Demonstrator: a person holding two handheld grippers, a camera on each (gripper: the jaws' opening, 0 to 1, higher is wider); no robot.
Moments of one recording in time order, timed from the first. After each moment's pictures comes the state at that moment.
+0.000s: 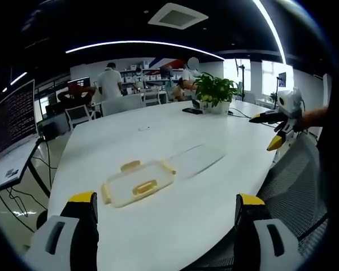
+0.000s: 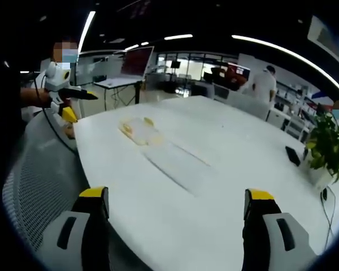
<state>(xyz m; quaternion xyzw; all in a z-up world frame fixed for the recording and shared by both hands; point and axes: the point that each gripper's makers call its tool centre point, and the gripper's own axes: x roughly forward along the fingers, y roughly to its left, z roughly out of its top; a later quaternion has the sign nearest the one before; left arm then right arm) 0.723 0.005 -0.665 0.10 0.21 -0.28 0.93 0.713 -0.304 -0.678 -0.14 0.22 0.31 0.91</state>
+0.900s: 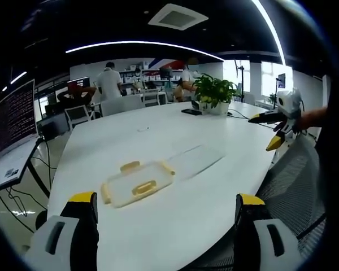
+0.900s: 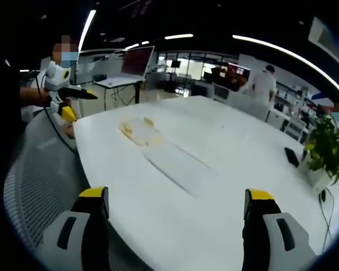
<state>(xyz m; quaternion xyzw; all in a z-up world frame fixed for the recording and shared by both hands) 0.721 0.002 -0.659 0.09 0.20 -0.28 0.93 0.714 -0.305 -0.673 -0.15 0.22 0.31 0.91</state>
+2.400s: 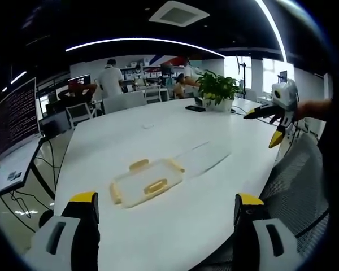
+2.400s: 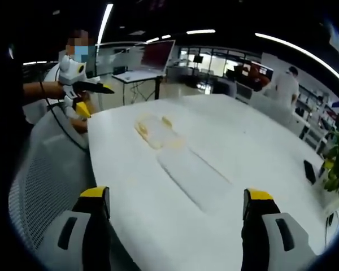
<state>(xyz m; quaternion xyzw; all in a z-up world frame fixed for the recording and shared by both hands) 0.737 0.022 -0.659 0.10 0.22 -0.28 0.93 0.735 -0.266 -0.670 -0.17 0.25 0.39 0.87</state>
